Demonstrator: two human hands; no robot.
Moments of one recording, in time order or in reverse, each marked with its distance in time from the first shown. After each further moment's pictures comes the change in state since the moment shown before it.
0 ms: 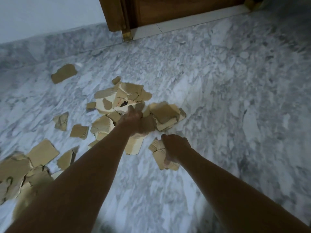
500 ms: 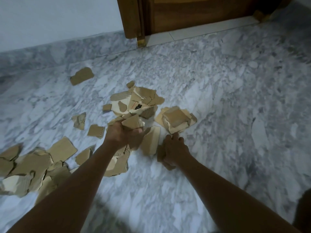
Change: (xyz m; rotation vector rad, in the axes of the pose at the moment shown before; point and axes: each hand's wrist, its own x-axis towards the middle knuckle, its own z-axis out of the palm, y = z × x) left_hand -0.094 -0.063 -0.023 -0.947 0.216 -0.129; right_hand 0.001 -0.049 0.000 0.189 0.054 0.143
